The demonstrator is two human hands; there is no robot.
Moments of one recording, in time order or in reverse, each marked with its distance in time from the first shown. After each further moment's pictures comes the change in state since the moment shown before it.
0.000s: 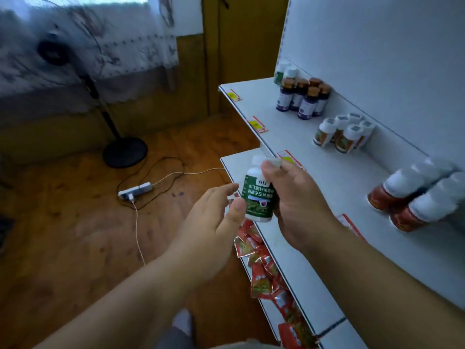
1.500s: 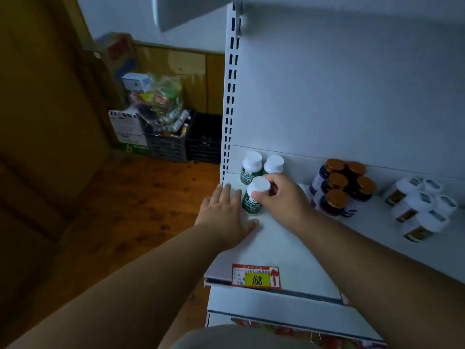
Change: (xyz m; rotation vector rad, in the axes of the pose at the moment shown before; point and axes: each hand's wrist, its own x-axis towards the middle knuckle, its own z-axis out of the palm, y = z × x) left_hand 0.763 -0.120 0.018 0.793 -0.779 0.885; right_hand 0.602 -0.016 -0.040 -0.676 1.118 0.208
